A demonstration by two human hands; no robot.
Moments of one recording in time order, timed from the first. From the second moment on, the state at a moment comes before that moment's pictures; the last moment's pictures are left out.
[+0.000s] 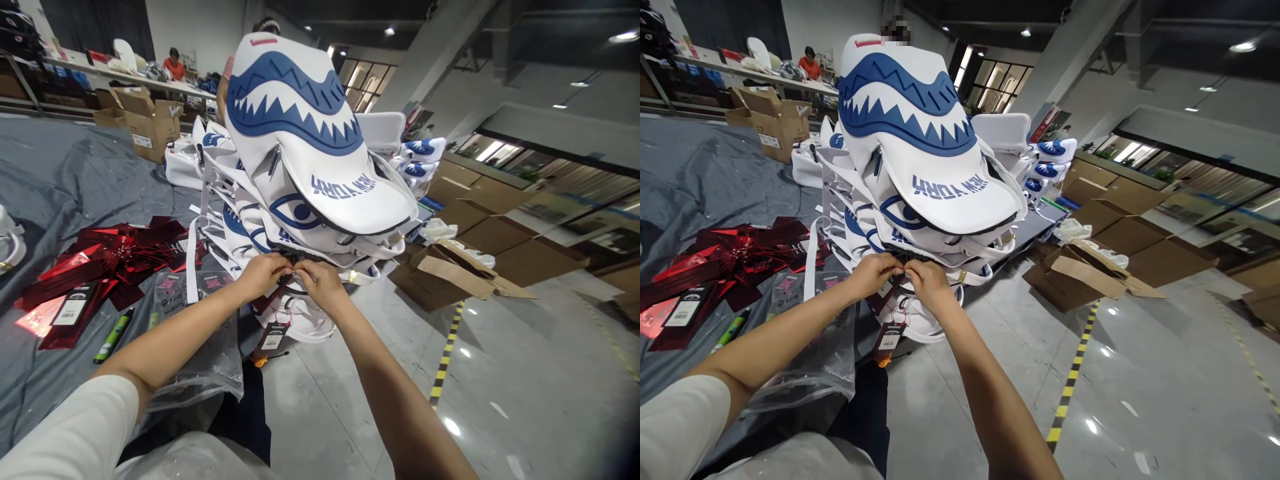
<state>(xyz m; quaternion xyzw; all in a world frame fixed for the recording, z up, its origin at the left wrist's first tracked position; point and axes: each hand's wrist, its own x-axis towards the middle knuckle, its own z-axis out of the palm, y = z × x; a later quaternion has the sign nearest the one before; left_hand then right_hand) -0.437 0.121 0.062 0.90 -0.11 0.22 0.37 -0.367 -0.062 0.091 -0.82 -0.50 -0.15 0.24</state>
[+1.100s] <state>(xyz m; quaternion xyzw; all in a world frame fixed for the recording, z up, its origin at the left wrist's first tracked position) -0.440 0.110 0.089 0.97 -0.06 0.15 0.19 -0.368 -0.059 0.088 -0.83 -0.50 -0.14 0.19</state>
